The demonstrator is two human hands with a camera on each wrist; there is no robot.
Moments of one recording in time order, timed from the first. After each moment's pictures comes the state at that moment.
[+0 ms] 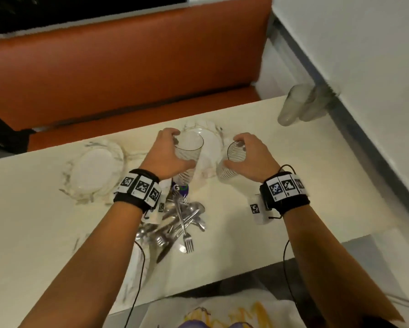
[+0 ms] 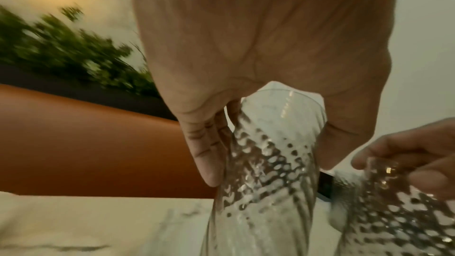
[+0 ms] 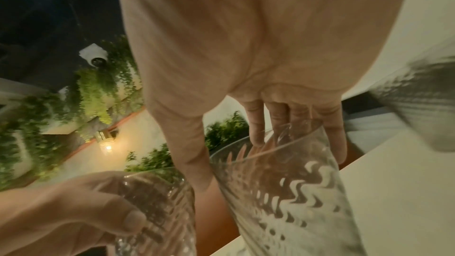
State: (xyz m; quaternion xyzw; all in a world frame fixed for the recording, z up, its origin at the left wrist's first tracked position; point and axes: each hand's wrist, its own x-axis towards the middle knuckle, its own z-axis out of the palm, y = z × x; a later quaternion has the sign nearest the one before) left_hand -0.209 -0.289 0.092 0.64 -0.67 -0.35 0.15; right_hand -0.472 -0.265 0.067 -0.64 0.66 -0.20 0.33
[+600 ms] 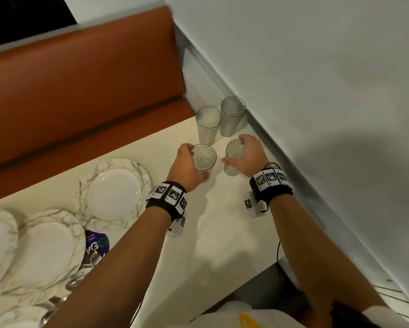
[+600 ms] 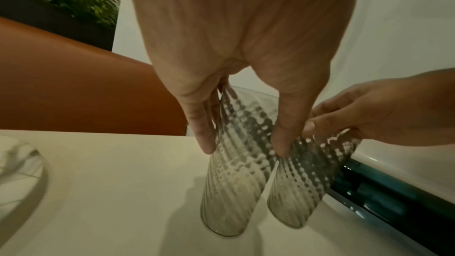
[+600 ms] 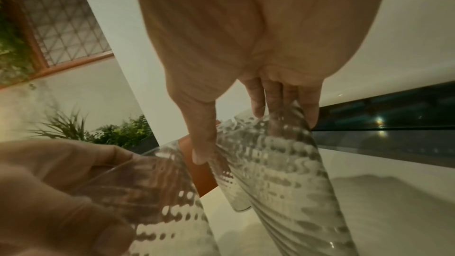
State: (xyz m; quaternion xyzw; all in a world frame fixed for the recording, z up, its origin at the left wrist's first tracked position) left_hand -0.521 -0.368 0.023 0.58 -0.69 -0.41 0.13; right_hand -0.730 -0.331 0.030 -0.50 0.81 -0.20 0.23
